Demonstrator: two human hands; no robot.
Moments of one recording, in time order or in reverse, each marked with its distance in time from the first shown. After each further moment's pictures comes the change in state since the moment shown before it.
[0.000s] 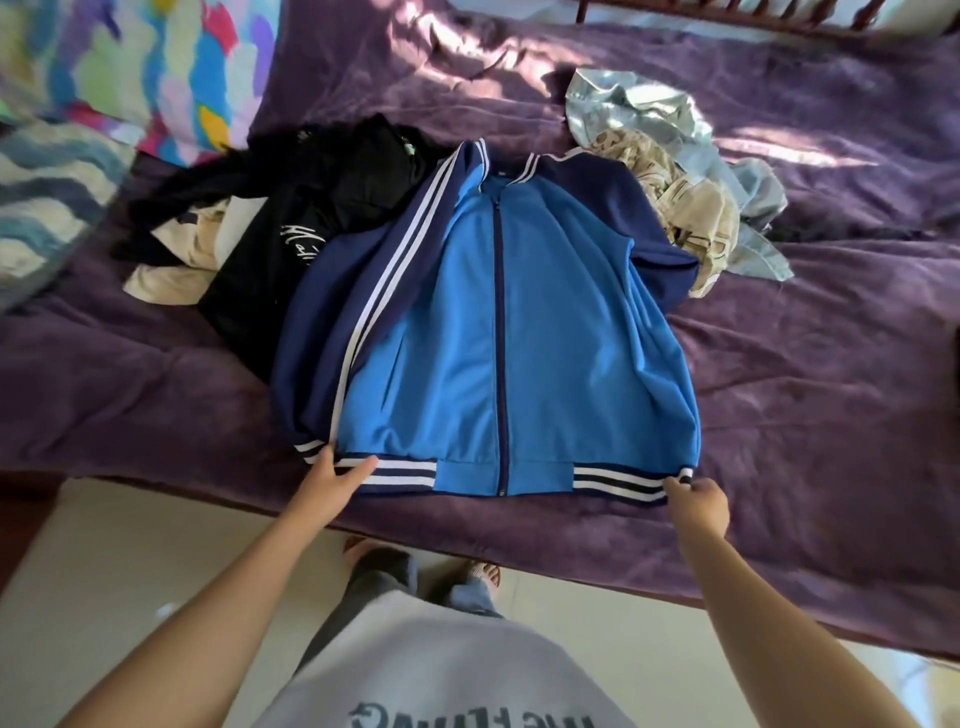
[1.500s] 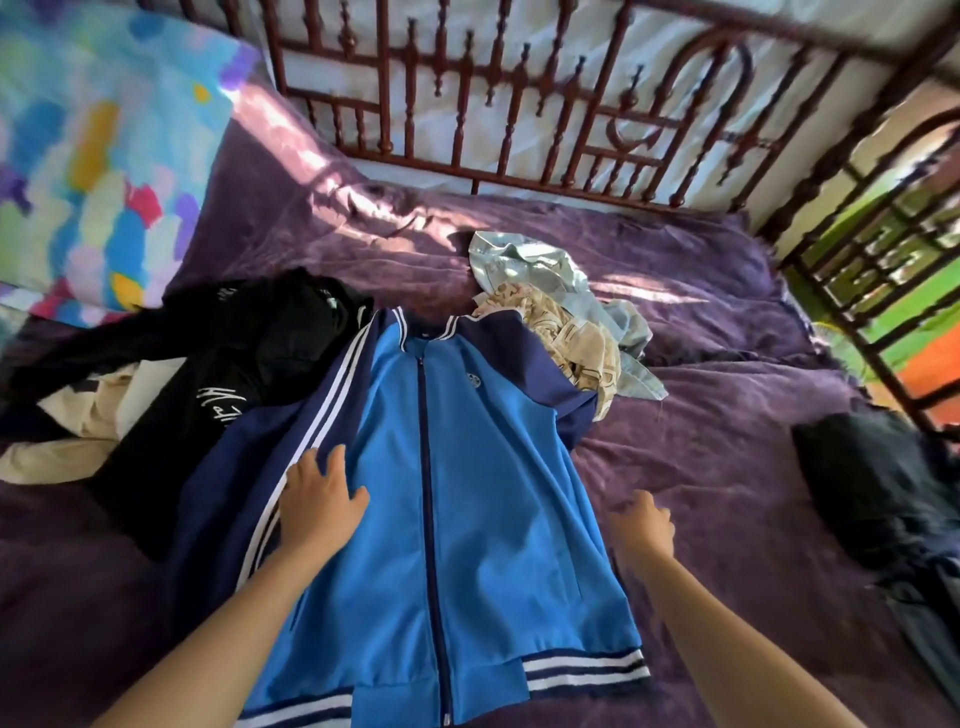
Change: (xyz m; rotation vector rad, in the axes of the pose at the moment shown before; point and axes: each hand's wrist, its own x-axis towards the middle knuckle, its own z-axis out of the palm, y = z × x) left_hand 0.030 0.170 0.007 0.640 0.242 0.480; right_hand 0.009 -0.124 -0.053 -0.266 0.003 -0.119
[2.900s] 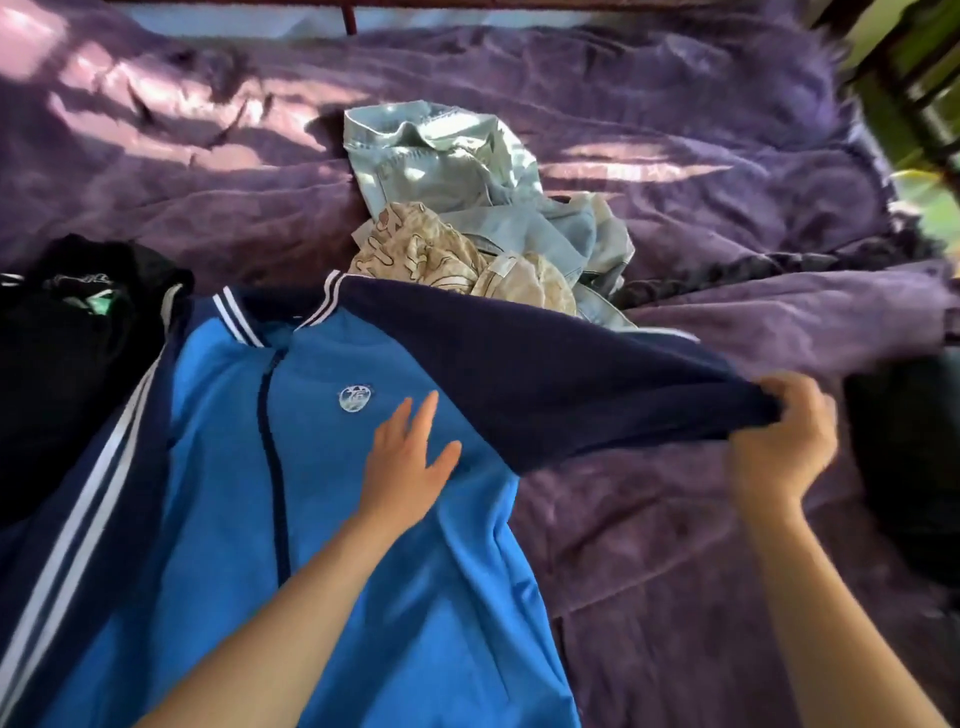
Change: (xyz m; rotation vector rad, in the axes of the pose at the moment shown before) left_hand 0.149 0.263 0.143 -0.221 -0.293 0.228; right_hand 0.255 0.003 -0.115 0.302 0.776 -0.460
